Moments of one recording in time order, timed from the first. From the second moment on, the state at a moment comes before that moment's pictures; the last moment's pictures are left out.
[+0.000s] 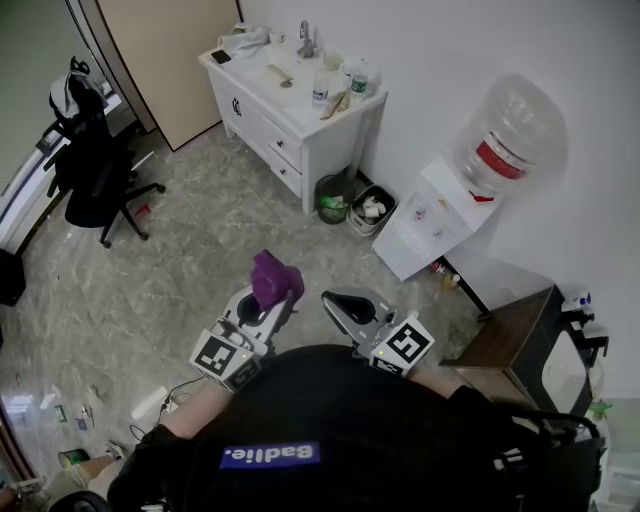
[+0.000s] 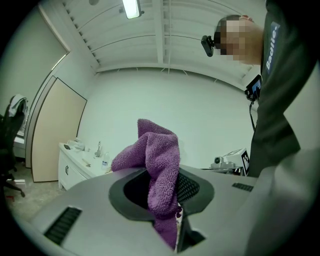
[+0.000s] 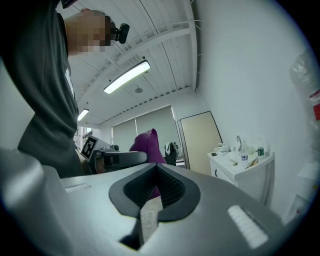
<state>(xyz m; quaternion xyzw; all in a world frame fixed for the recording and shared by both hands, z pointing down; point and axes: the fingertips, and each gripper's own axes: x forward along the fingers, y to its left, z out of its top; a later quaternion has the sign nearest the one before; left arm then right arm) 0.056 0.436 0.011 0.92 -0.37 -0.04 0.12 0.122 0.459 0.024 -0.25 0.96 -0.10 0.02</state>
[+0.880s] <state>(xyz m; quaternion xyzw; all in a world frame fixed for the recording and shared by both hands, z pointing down) 0.020 0.271 0.032 0.92 -0.37 -0.05 0.13 0.094 0.297 0.046 -0.26 0.96 -0.12 -0.01</state>
